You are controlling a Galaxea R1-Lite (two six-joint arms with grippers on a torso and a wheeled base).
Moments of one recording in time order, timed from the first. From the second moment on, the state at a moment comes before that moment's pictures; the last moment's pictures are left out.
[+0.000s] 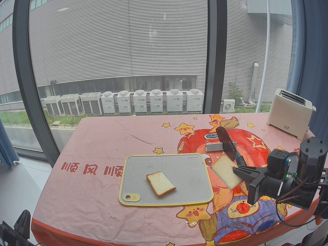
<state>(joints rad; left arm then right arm) -0.01 0.02 -0.02 0.00 -0.02 0.02 0.73 1.44 -0.39 -0.67 -0.18 0.06</state>
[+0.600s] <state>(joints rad) -0.01 0.02 -0.02 0.00 -0.02 0.02 0.74 1.40 -0.36 -0.67 -0.18 0.05</state>
